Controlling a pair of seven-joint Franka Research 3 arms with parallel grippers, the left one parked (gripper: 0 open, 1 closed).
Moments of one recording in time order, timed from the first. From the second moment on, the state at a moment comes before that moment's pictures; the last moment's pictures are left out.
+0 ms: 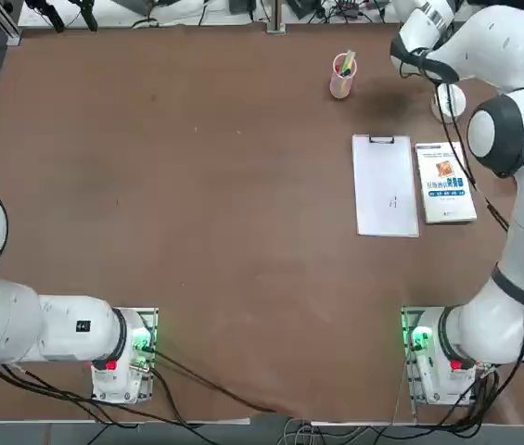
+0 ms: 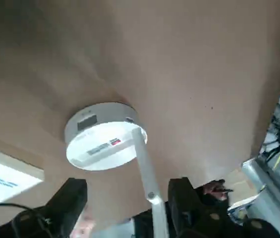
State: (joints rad) arm 0.14 0.76 0.01 -1.38 -0.82 1.82 -0.48
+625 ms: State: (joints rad) arm 0.15 0.78 0.01 -1.42 -0.71 1.79 0.01
